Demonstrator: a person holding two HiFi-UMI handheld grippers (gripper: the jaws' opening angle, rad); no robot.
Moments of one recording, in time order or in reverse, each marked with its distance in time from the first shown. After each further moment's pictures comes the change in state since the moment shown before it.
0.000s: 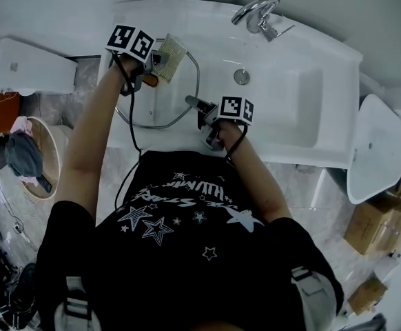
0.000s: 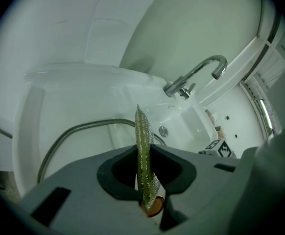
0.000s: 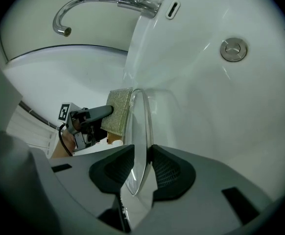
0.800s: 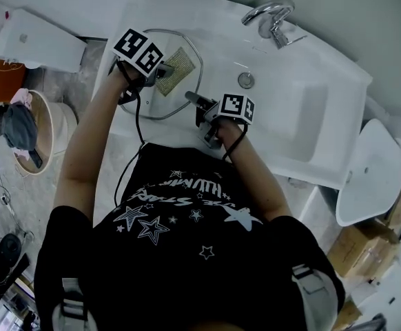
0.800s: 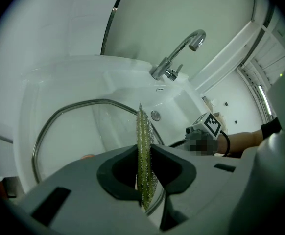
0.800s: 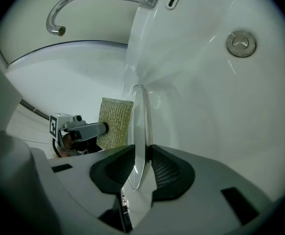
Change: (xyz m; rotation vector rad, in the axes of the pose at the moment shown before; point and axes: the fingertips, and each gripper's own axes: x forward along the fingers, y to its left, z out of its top) left arm -0.003 -0.045 -0.054 0.090 0.108 0.014; right arm -0.001 0.001 -0.002 -0.005 0.094 0.050
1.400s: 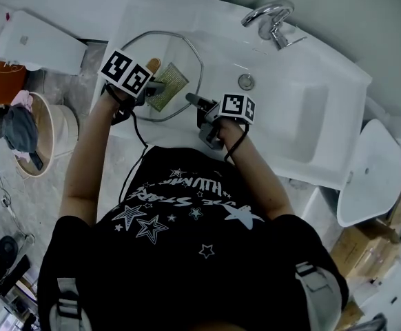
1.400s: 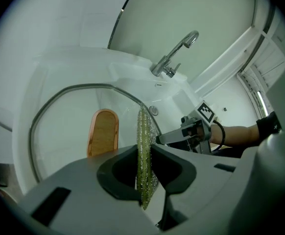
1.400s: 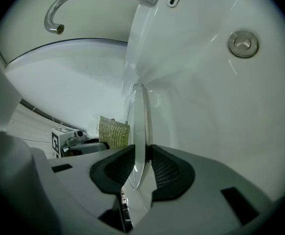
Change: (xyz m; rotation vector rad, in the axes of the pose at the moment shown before) left arm -0.009 -0.008 -0.049 -0.046 -0.026 -0.024; right arm 0.001 0.001 -0.003 -0.006 0.025 -0.009
